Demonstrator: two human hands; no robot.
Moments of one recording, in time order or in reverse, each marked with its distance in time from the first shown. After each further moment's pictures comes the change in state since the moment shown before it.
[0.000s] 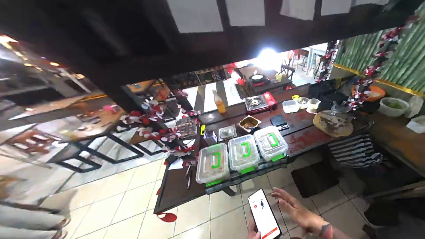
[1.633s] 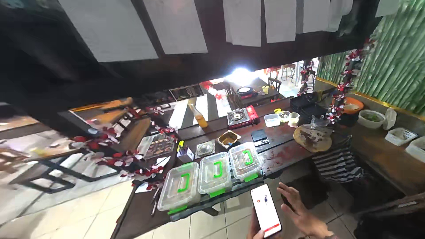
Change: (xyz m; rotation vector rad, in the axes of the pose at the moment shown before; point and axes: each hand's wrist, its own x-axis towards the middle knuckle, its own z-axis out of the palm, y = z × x) left_hand 0.097 -0.107 0.120 0.195 -0.119 0.088; right_hand -0.044 -0.005 -0.174 -0.471 0.304 -0.327
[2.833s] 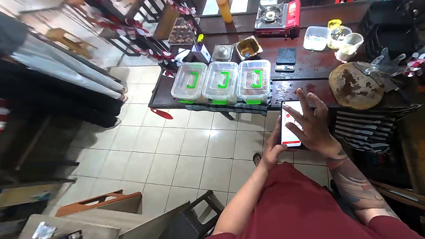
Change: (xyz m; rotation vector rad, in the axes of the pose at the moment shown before) left_hand 0.088 -0.080 0.139 0.259 0.093 0.042; right_hand 0.087 0.030 -0.136 -0.451 -0.170 -0.386
